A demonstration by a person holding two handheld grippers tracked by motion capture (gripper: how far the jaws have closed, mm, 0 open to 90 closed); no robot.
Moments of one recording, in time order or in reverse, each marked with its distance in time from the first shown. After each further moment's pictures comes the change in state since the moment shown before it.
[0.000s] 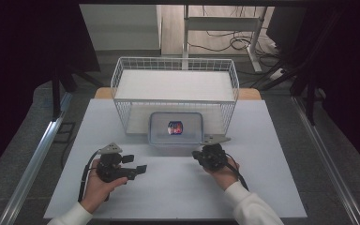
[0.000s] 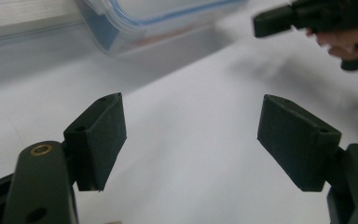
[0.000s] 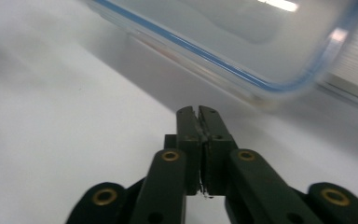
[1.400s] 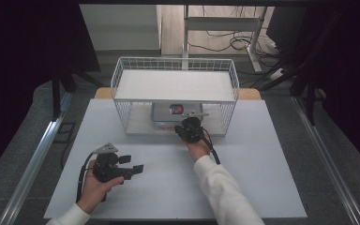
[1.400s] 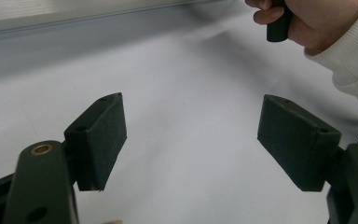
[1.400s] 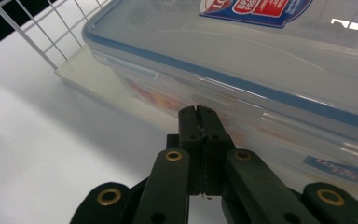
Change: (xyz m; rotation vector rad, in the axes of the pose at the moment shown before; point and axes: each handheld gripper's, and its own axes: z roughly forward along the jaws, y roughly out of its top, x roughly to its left) left arm 0.010 -0.003 -0.007 -0.017 -0.008 -0.047; right arm -0.012 0.073 0.083 -0.094 -0.039 0.172
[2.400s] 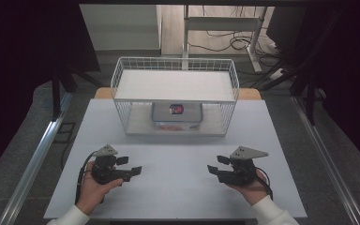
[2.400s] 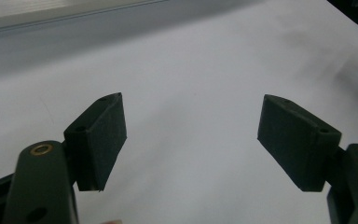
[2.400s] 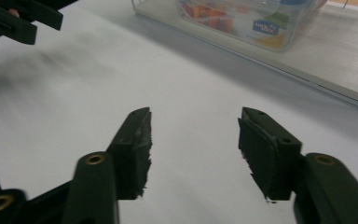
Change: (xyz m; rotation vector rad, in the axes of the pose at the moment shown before) left arm -0.001 -0.005 -0.003 0.019 0.052 0.026; right arm -0.024 -0.091 -0.180 -0.034 0.128 -0.162
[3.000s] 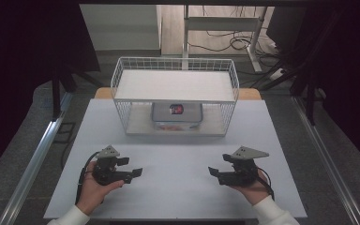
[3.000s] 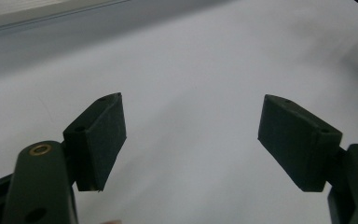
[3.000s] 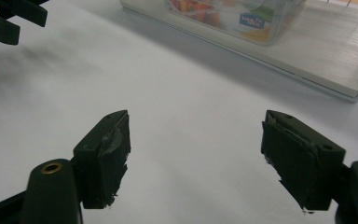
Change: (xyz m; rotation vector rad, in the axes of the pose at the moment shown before) left arm -0.003 -0.001 0.003 0.025 0.013 0.037; right arm -0.002 -0.001 -0.002 0.018 -0.046 -0.002
